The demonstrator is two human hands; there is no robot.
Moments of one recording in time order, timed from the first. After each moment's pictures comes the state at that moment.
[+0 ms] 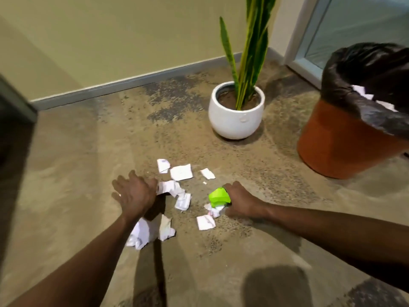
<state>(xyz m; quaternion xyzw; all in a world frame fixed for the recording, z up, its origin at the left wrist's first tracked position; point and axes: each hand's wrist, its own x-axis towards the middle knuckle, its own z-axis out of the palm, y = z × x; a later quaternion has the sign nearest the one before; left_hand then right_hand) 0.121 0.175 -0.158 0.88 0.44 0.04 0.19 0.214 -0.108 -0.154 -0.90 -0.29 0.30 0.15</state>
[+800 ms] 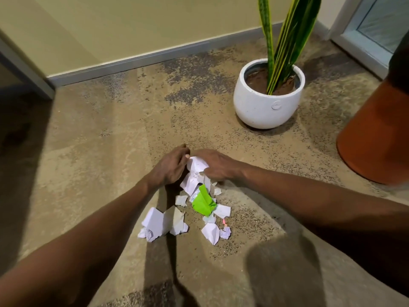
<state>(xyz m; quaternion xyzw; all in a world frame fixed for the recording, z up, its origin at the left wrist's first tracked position) 0.183 0.198 -0.179 0.96 0.06 -0.07 0.28 0.266 0.020 -0.155 -0.83 -0.42 0.30 0.22</state>
